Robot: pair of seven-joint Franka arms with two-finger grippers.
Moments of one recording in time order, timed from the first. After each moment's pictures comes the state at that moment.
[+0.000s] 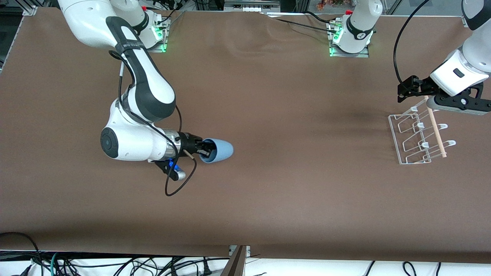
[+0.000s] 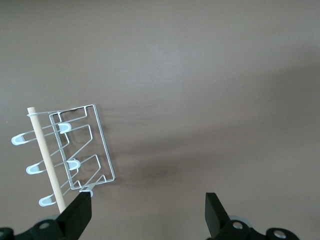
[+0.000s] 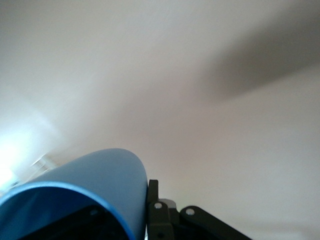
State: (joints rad) left arm -0.01 -0.02 -0.05 -1.73 0.02 1.67 0.08; right arm 0.31 0.71 0.17 -1.21 0.62 1.90 0.82
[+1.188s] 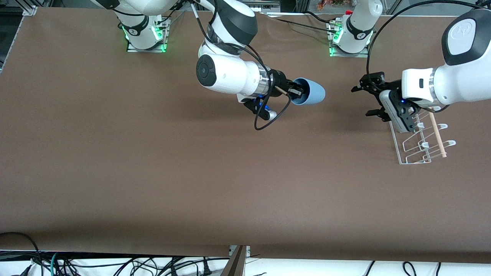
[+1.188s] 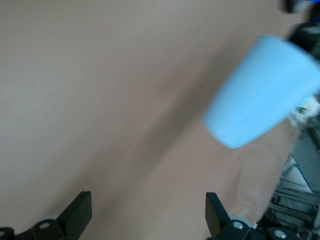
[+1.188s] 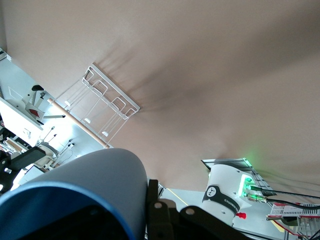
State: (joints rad) left arm -0.02 0.11 -0.05 -1.73 -0.55 1.58 0.80; right arm 0.54 0.71 0.42 -1.17 0.63 2.24 1.14
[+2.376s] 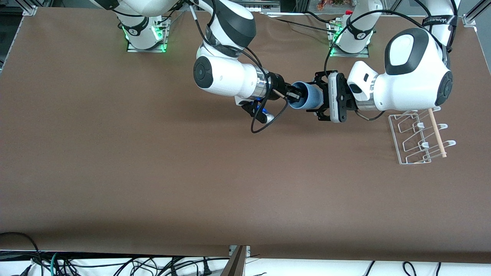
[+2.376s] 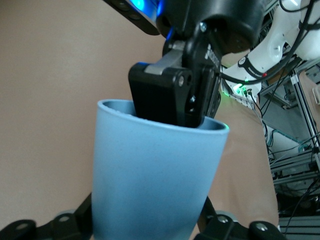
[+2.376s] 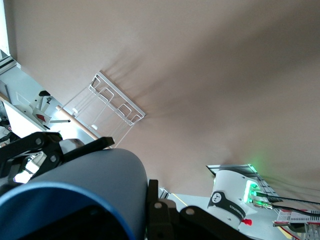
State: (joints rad) left arm -0.04 0.18 -0.24 -1.78 -0.73 1.74 1.21; right arm 0.54 0.71 0.40 -1.16 0.63 2.25 1.14
